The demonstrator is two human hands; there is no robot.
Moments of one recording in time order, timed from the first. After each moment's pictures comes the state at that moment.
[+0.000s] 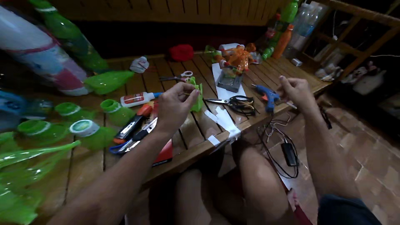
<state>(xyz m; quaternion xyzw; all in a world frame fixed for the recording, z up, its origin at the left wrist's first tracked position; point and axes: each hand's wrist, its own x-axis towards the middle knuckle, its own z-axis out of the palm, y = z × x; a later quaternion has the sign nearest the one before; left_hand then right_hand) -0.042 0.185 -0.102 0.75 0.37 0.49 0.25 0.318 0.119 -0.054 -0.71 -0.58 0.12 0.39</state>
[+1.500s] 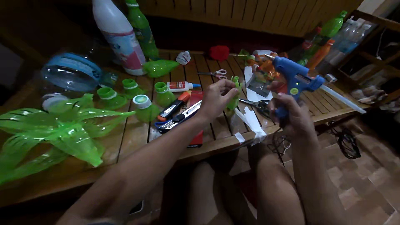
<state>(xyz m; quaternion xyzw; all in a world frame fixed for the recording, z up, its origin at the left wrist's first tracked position) -0.037 0.191 -0.108 0.71 0.35 0.51 0.34 0.171 0.105 -0.070 -0.40 -0.51 0.45 0.61</state>
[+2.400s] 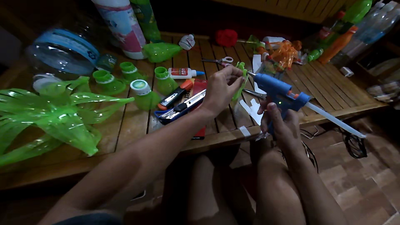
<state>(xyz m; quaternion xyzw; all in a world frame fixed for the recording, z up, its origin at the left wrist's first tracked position) -0.033 0.184 -0.103 0.70 0.39 0.52 0.31 0.146 0.091 -0.117 -0.42 -0.62 0.36 0.56</state>
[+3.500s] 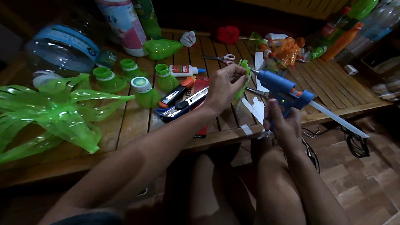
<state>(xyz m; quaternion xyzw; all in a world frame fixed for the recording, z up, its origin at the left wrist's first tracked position) -0.032 0.182 -0.103 0.70 0.38 0.52 0.31 0.140 0.094 -0.122 -0.43 -0.60 0.32 0.59</state>
